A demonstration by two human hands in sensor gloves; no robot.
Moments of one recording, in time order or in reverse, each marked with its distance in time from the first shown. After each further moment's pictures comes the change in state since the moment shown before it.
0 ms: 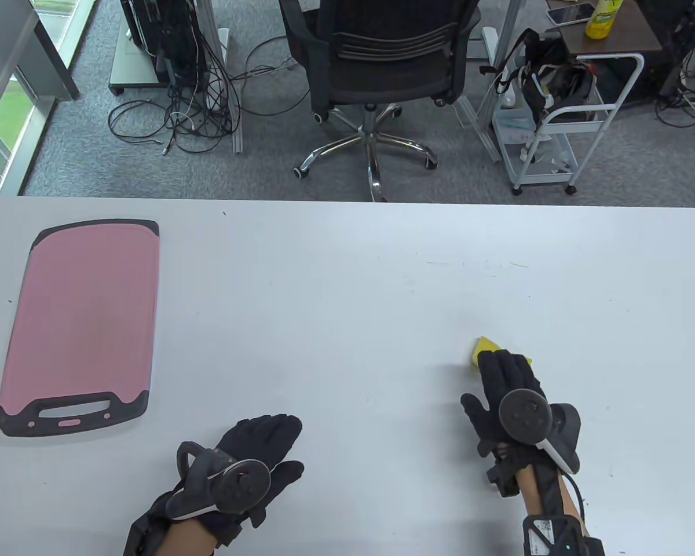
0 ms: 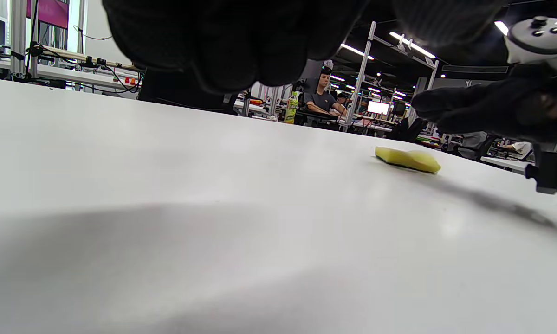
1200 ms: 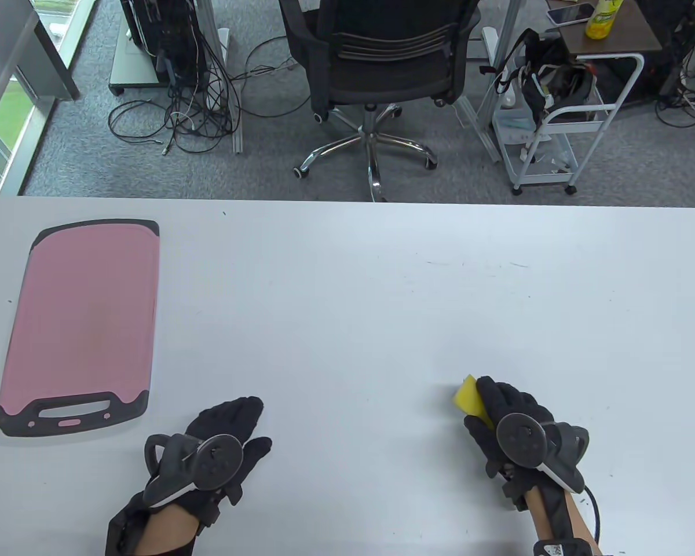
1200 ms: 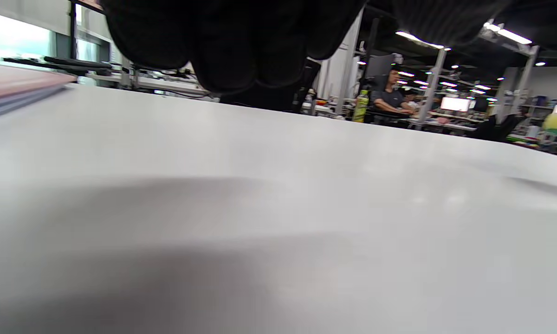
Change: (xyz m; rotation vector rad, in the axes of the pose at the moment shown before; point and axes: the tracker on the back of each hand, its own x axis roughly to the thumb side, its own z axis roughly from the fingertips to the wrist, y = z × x) left_hand -0.057 0.001 0.003 0.002 0.268 -0.054; right_hand 0.001 0.005 0.040 -0.048 -0.132 0.038
